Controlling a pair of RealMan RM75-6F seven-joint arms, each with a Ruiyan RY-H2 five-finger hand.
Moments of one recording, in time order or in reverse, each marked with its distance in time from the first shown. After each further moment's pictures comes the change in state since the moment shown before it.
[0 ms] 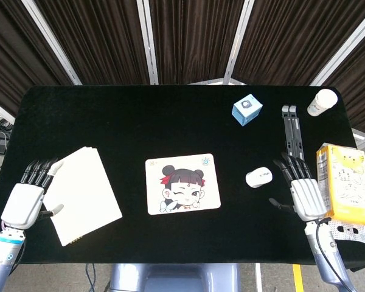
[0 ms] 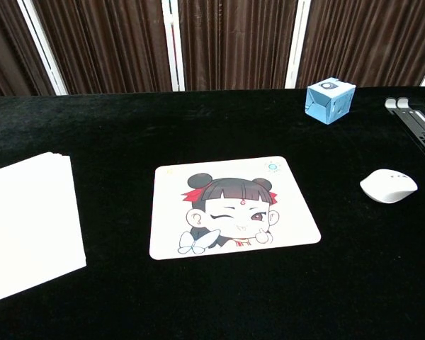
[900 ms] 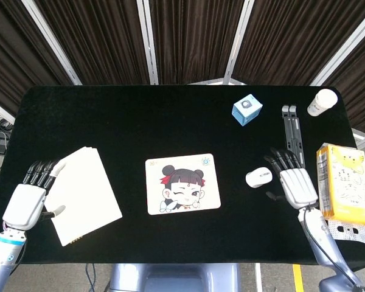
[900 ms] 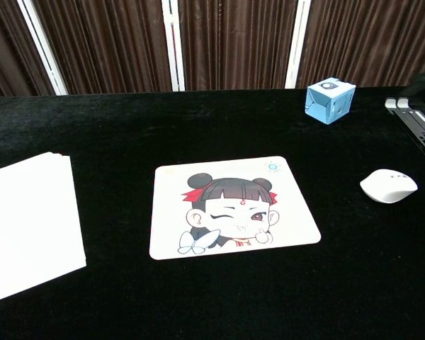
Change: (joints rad) left arm -0.003 0.002 0.007 -0.004 0.015 -0.003 -0.002; right arm 0.120 0.000 0.036 0.084 0.074 -0.210 -0.106
